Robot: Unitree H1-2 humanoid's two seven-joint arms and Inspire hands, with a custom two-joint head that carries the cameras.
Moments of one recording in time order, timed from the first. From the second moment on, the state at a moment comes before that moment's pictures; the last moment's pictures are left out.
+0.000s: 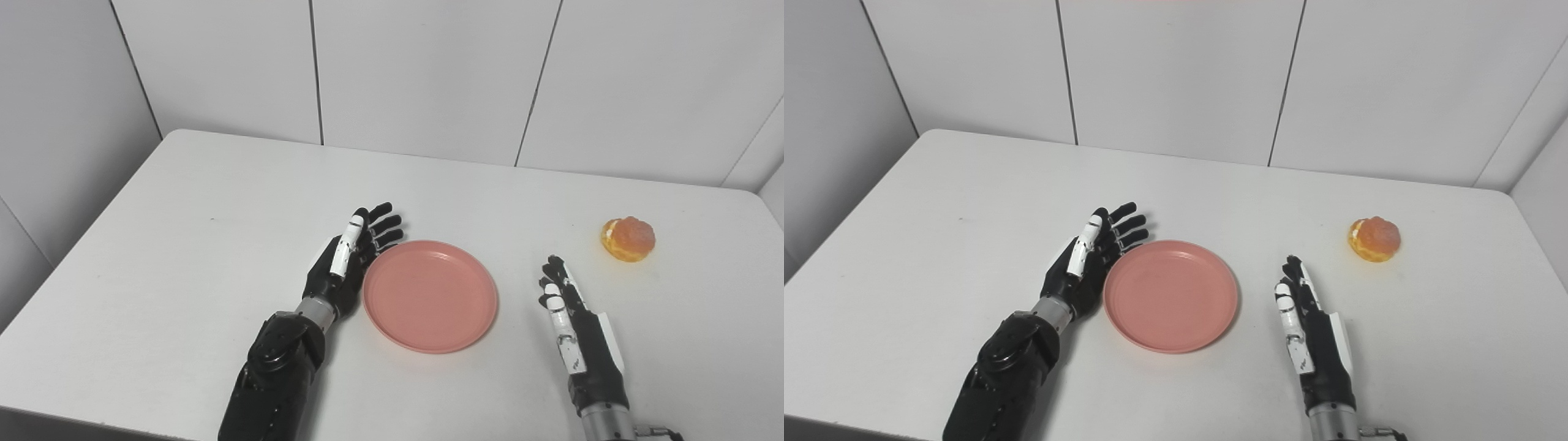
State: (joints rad) left arm -0.25 -0.02 0.04 0.09 -0.26 0.27 -0.14; right arm 0.02 0.02 0.11 -0.22 -0.18 0.15 0.04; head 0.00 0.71
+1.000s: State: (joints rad) left arm -0.23 0.01 0.06 0.13 -0.24 0.15 -0.15; right arm -0.16 -0.08 0.07 -0.36 -0.38 0.18 0.01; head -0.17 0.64
